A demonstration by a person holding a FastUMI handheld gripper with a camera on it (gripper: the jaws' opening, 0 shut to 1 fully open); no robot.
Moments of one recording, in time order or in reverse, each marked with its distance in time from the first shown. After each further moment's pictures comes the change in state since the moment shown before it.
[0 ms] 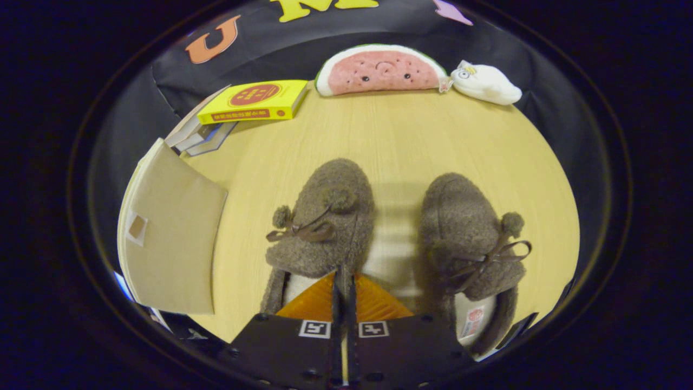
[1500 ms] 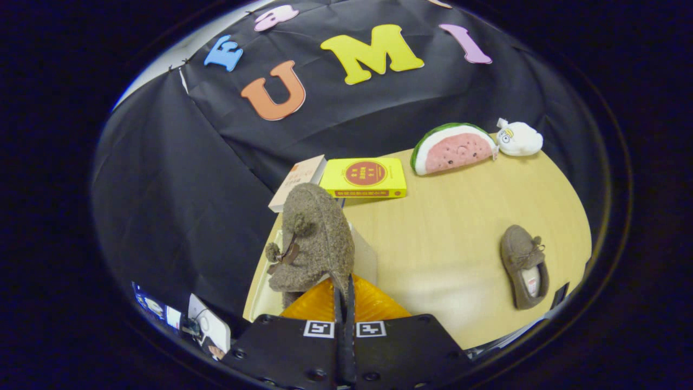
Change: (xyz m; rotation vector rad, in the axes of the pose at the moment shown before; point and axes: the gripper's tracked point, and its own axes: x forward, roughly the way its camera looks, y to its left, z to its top) arm -0.168 0.230 0.058 0.076 -0.328 0.275
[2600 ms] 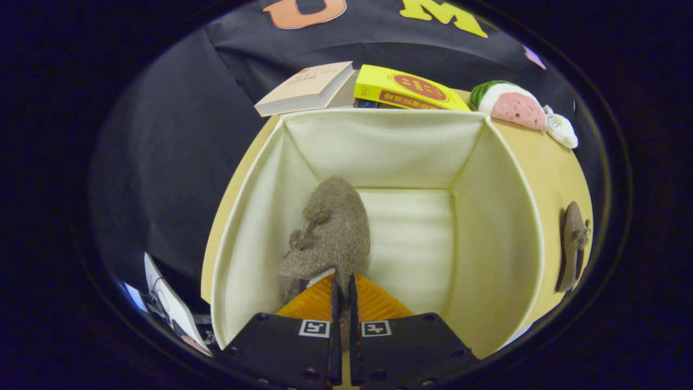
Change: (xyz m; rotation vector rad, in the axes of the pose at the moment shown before) arm 0.167 0.076 -0.139 -0.175 0.361 -0.191
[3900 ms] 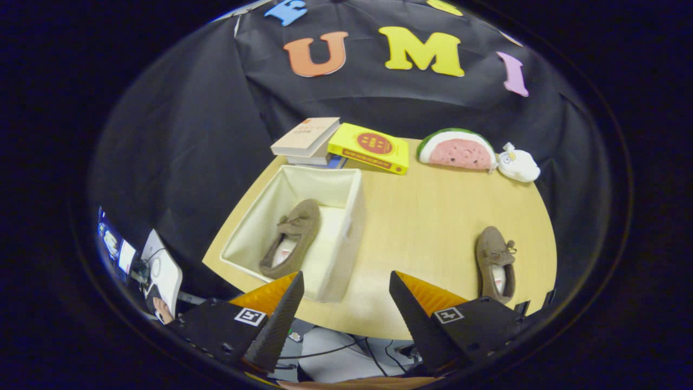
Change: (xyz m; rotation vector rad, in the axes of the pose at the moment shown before) arm -0.201 -0.155 -0.033 -0.091 -0.242 -0.014
